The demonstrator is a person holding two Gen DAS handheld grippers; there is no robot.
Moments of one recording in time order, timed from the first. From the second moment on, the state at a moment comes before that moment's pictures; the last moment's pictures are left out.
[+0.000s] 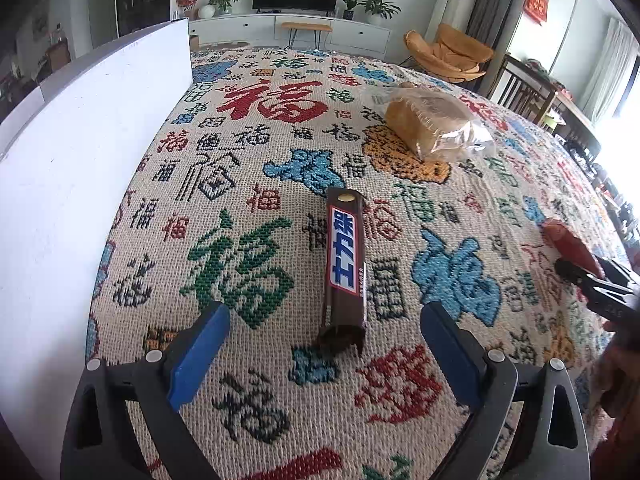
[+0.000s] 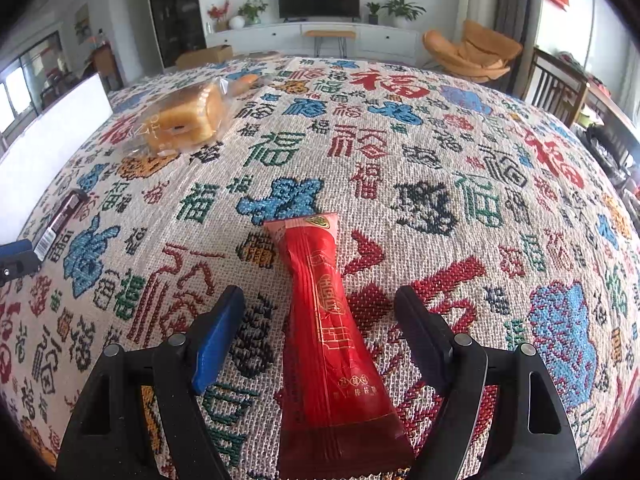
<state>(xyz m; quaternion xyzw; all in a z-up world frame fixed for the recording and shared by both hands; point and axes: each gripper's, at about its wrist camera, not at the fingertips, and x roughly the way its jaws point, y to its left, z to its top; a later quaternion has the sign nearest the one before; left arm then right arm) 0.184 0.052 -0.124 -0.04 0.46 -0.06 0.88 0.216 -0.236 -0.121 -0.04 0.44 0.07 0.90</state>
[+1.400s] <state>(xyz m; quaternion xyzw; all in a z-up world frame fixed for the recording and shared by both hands) 0.202 0.042 -0.131 0.02 0.48 -0.05 0.87 0.223 -0.235 -0.120 -0.04 0.46 0.09 0.88</state>
